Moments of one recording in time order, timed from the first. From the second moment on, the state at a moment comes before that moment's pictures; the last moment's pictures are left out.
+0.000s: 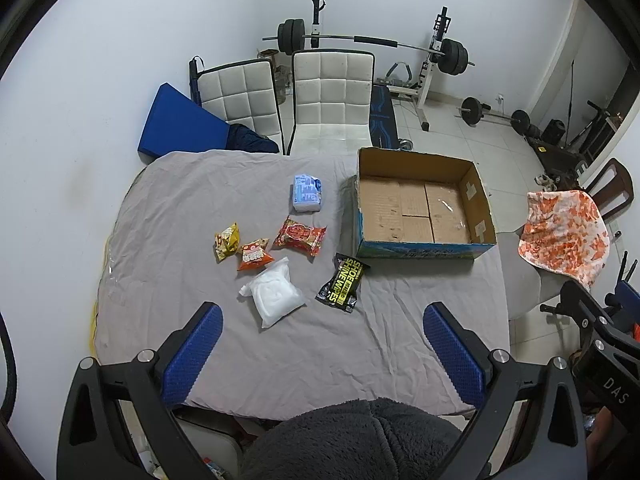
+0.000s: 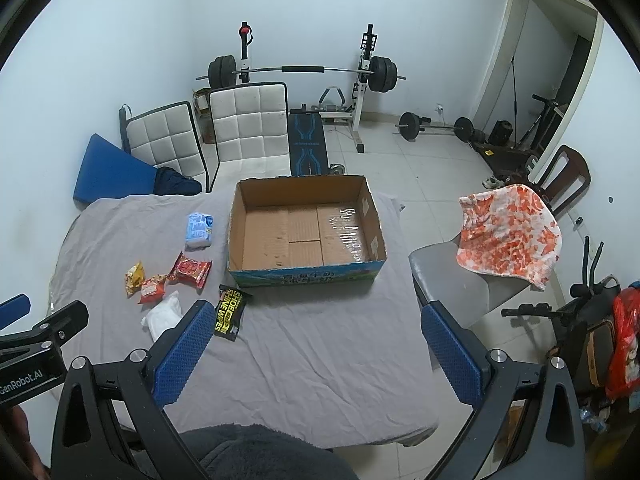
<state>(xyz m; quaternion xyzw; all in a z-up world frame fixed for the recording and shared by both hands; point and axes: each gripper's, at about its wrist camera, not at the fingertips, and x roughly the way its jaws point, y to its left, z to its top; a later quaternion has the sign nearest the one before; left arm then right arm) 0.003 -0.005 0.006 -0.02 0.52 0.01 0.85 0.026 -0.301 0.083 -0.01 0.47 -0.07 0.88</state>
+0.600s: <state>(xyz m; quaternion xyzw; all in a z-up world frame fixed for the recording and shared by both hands) 0.005 -0.003 0.010 -0.02 0.51 0.01 0.86 0.025 -0.303 0.085 -0.01 0.46 -0.07 0.89</state>
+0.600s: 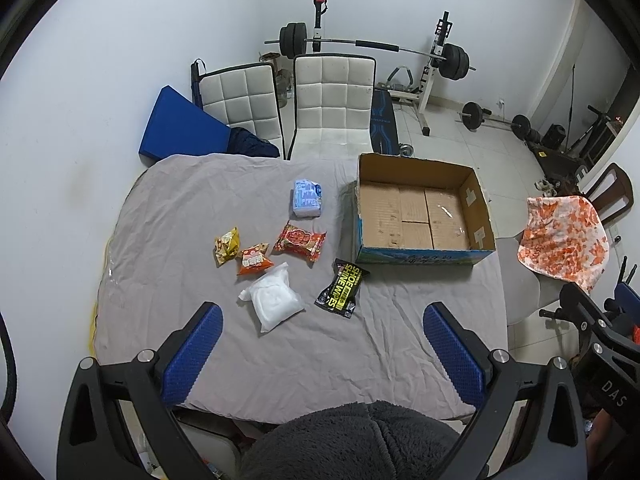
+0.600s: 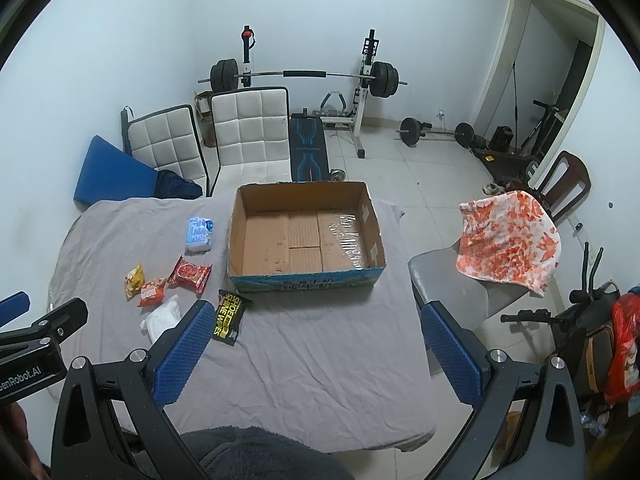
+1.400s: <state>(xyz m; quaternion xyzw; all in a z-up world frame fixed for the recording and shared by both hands) 0.007 -0.004 0.012 -0.03 0.51 0.01 0.86 0.030 -0.305 0.074 0.01 0.46 -0.05 0.88</state>
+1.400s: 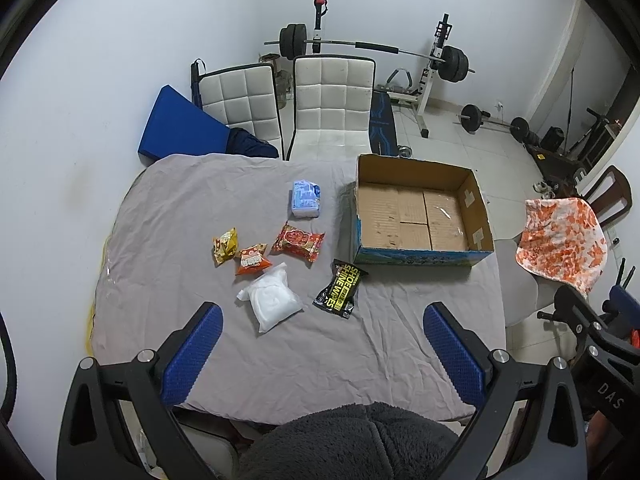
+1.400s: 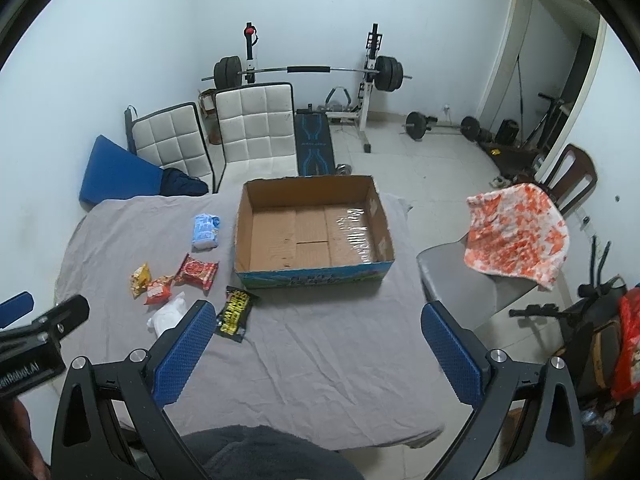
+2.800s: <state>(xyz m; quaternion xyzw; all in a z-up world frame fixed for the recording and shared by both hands) 0.173 0.126 -0.385 -0.21 0.76 0.05 0.62 0.179 -0.181 -0.426 0.04 0.75 -0.05 0.65</state>
